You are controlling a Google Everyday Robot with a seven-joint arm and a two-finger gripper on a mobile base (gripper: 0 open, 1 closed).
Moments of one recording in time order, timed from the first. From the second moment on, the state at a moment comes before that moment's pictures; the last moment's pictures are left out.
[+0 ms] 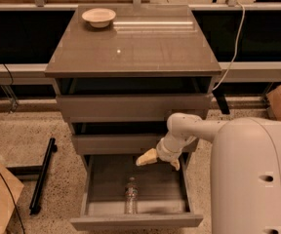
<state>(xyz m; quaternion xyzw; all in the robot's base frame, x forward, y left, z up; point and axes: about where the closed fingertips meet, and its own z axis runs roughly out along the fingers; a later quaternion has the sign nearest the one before) 0.593 -0.089 0.416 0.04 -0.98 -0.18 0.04</state>
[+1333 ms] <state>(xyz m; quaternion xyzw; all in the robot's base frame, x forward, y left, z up) 0.613 -0.042 0.287 -0.07 -0.97 -0.18 0.11</state>
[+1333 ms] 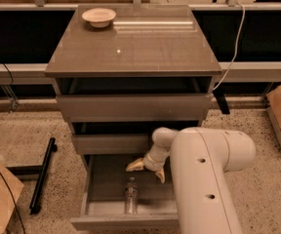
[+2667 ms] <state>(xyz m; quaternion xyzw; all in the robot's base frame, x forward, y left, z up) 0.567 0.029 0.111 -0.17 -0.93 -0.18 0.26</state>
